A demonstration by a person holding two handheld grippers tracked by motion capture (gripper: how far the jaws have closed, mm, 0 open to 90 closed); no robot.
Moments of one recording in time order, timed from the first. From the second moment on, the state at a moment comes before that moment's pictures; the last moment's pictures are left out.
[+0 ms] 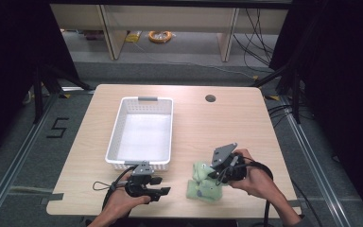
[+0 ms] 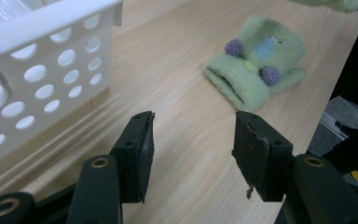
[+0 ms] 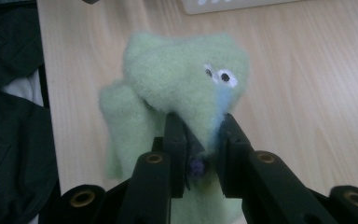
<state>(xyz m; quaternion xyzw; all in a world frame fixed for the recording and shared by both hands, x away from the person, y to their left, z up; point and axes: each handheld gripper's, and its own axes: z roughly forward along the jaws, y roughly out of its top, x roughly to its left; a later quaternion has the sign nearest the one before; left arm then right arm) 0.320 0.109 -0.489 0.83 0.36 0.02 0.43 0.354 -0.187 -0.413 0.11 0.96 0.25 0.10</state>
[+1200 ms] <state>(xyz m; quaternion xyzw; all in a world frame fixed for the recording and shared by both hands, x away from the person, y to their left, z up) 0.317 0.105 -0.491 0.83 0.35 0.02 0.43 0.337 -0.167 -0.443 0.15 0.96 0.22 0.09</state>
